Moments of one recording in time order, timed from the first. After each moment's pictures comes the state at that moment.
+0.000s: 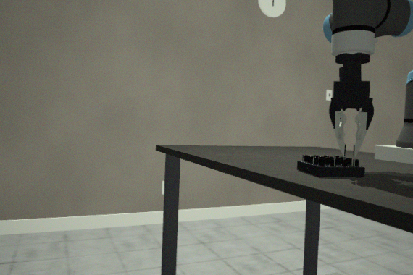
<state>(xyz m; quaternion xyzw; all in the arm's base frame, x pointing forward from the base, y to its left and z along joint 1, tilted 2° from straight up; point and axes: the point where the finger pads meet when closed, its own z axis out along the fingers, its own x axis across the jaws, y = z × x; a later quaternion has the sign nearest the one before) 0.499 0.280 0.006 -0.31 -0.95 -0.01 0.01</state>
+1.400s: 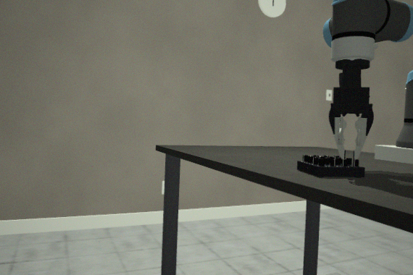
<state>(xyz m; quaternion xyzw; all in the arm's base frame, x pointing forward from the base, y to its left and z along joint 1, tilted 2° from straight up) 0.499 0.280 -0.007 -0.31 -0.95 -0.01 0.01</state>
